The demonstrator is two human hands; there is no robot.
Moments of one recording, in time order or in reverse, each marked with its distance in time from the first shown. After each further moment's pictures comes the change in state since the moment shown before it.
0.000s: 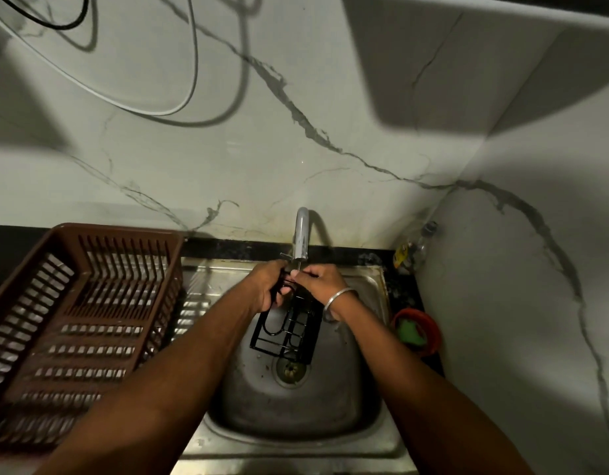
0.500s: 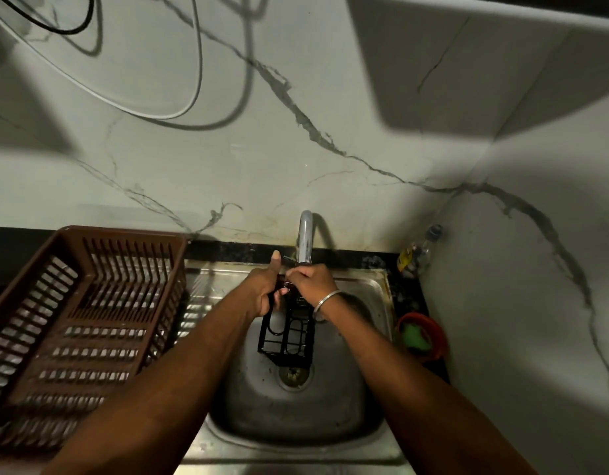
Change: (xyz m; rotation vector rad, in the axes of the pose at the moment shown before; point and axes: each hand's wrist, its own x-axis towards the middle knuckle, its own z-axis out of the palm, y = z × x) left_hand -0.001 -0.001 -0.006 -0.041 0.095 0.084; right_hand 0.015 -0.009 0.029 -0.044 0.051 -0.021
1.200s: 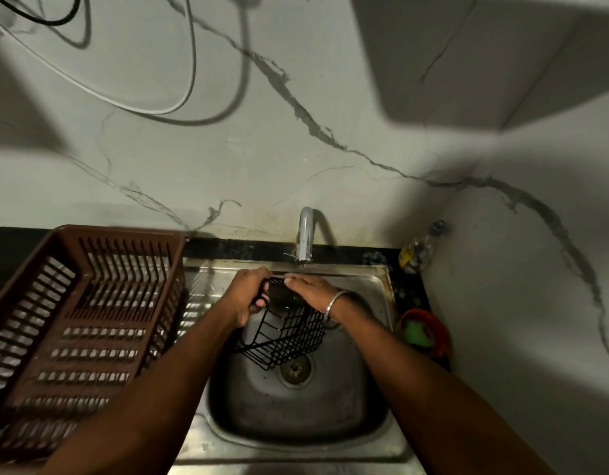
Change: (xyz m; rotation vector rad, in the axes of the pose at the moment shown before) left_hand 0.002 -0.019 -0.039 0.021 -0.031 0.161; right_hand -0.009 0.008 -0.019 -0.148 -0.370 -0.016
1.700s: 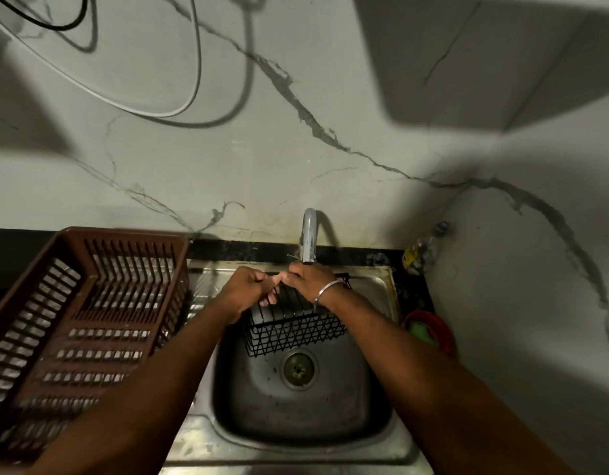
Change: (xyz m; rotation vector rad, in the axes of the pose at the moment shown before) left_hand 0.011 -0.001 -0.020 0.419 -0.121 0.274; right_hand 0.028 -0.020 -0.001 -0.666 0.112 -0.088
